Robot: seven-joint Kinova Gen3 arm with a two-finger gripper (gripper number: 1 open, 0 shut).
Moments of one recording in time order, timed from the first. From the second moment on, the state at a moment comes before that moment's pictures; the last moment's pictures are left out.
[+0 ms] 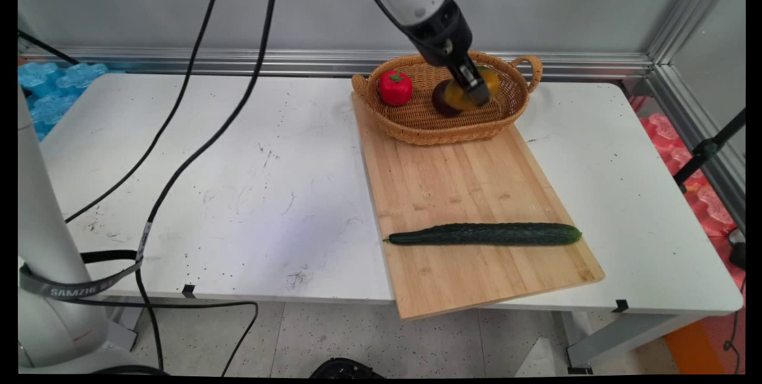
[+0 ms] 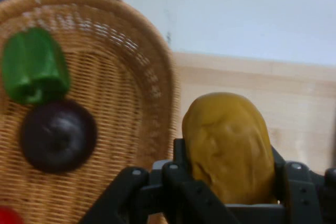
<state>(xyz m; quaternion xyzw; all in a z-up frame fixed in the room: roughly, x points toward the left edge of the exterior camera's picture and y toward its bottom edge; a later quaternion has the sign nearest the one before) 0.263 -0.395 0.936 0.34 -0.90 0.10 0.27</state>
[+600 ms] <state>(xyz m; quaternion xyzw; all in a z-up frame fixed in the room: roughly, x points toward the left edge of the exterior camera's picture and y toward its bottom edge) 0.260 -0.465 0.914 0.33 -0.89 0.13 0.28</state>
